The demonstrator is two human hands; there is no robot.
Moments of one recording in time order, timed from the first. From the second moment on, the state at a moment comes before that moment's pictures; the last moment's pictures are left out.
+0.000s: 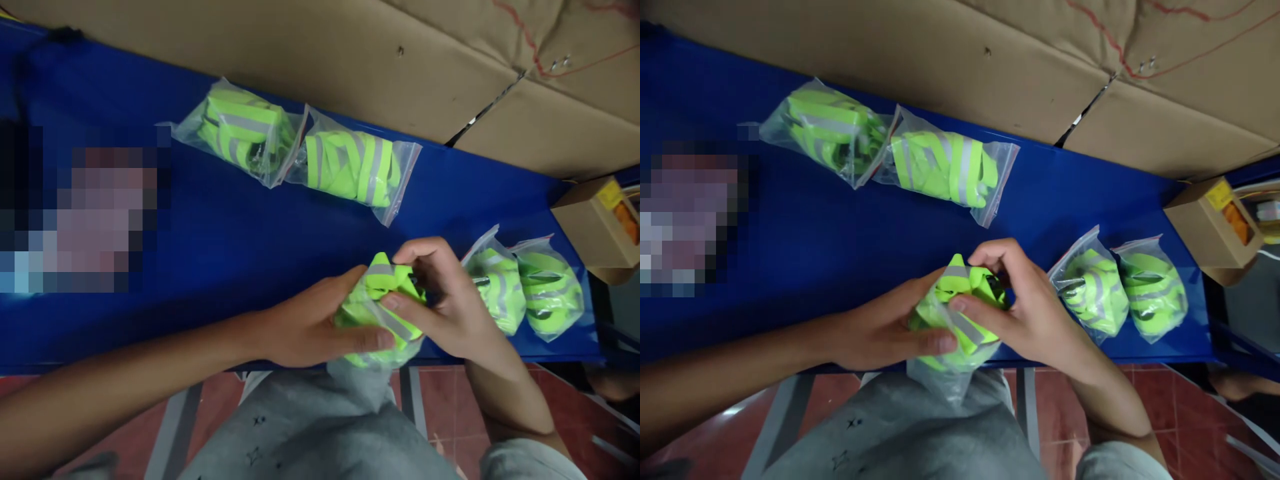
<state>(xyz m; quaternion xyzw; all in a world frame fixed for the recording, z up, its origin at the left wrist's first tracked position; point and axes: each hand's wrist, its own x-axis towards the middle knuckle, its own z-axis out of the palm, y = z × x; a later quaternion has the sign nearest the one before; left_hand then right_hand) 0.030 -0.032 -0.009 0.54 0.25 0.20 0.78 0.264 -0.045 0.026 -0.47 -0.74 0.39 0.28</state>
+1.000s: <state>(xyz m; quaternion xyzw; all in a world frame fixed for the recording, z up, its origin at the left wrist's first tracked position) 0.032 -0.026 -0.005 0.45 0.38 0.36 0.73 0.262 -0.037 0.017 -0.36 -0.84 0.32 0.25</state>
